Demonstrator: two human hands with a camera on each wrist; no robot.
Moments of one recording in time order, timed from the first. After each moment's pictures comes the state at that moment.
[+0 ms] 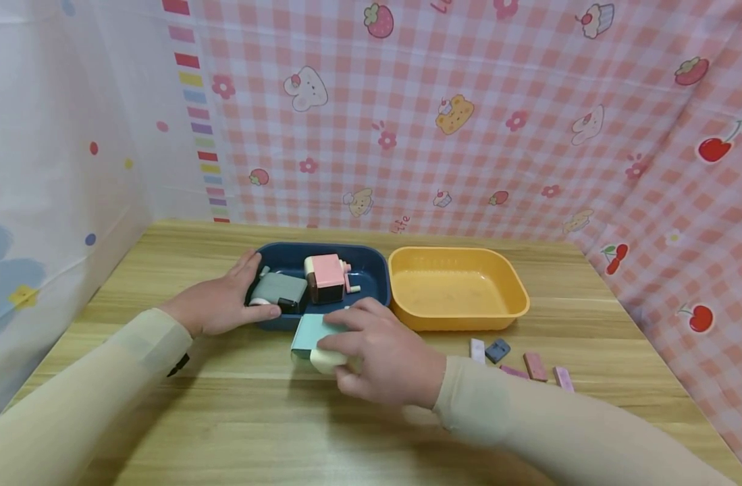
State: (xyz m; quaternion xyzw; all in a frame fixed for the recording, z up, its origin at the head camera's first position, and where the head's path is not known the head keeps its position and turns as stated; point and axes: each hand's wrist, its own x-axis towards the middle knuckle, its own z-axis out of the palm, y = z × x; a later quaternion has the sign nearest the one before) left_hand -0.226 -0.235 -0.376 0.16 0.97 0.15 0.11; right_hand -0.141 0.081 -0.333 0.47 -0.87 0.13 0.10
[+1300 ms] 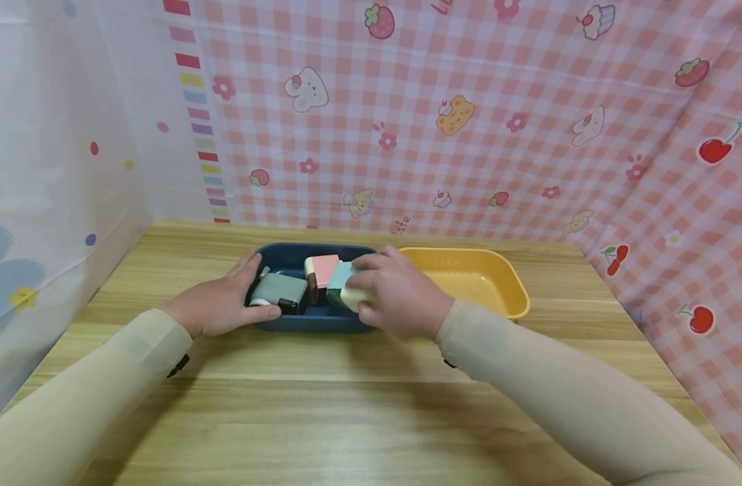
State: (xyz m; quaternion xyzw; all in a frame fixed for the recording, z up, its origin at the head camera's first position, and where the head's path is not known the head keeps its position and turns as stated) left_hand -0.226 -0.236 -0.377 0.16 0.97 0.15 0.12; right_hand -0.211 0.091 -0.310 0.41 -0.91 0.06 0.08
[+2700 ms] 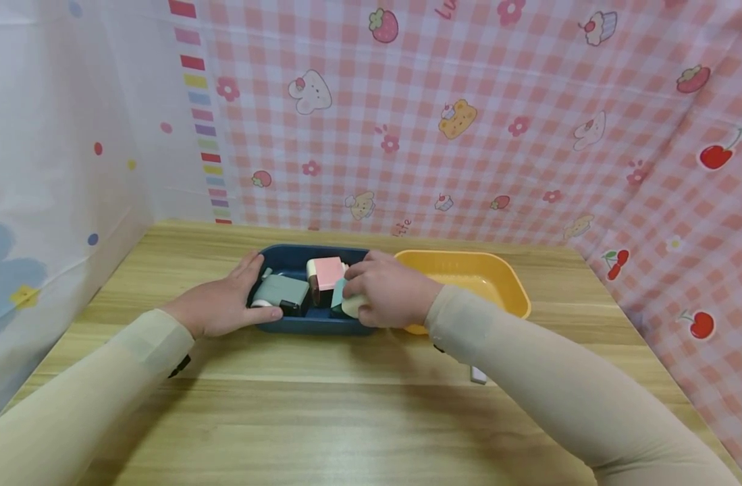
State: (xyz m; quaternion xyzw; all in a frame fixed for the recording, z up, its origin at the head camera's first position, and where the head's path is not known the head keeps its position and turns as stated) left_hand -0.226 -0.237 -0.377 0.16 0.97 0.15 0.12; right_hand -0.233 0.078 -0.306 0.42 -0.91 -0.01 -0.06
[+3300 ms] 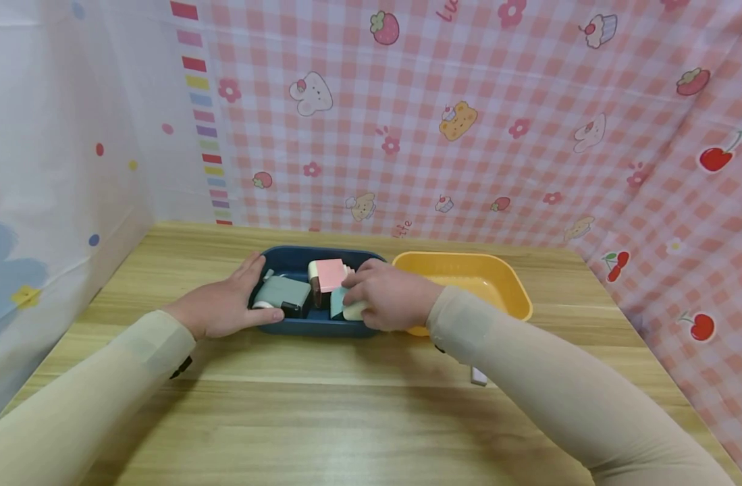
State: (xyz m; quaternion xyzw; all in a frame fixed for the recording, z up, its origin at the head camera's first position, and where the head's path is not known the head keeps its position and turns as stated) left_hand -0.225 -0.234 -0.377 0.16 0.97 0.15 0.11; right_hand -0.239 0.081 -0.315 0.43 -0.90 0.01 -0.10
